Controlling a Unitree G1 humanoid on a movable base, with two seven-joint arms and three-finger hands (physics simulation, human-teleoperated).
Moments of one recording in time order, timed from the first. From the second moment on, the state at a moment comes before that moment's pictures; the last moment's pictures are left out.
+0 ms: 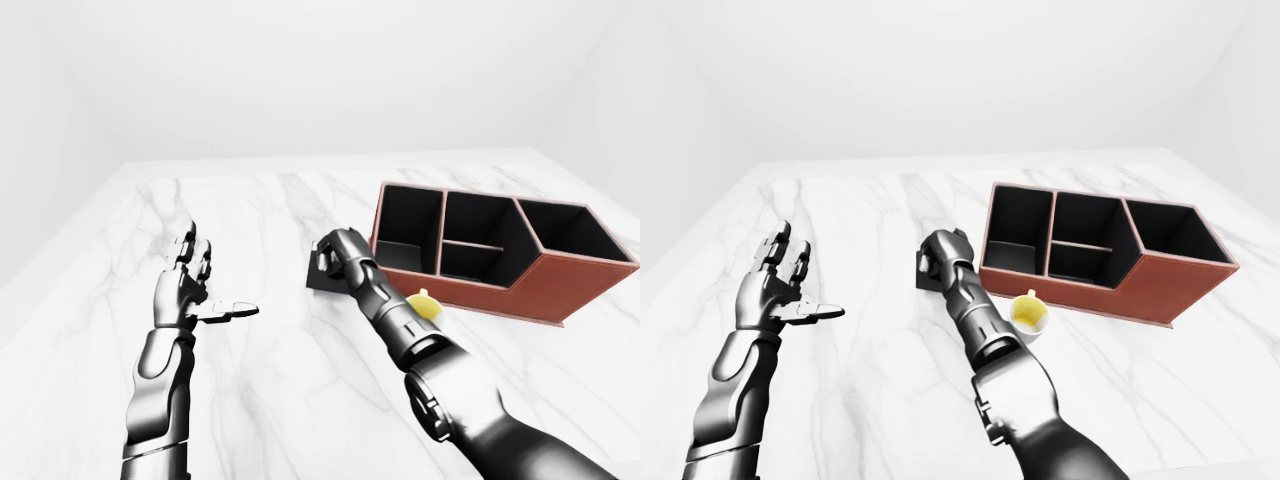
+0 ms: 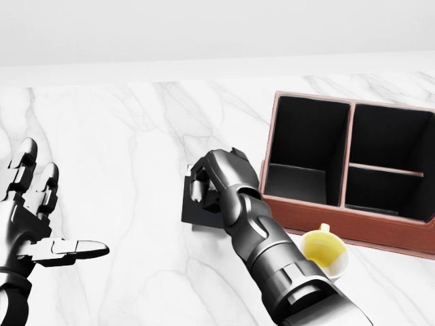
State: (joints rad) left arm -0.09 0.15 0.26 -0.09 -0.25 0.09 -0.19; right arm -0.95 0.10 0.09 1.18 -0.76 0.08 -0.18
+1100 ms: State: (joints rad) left arm -0.07 0.13 0.25 -0.16 -0.23 0.09 -0.18; right arm -0.55 0.00 0.07 -0.24 -1.02 0.09 0.50
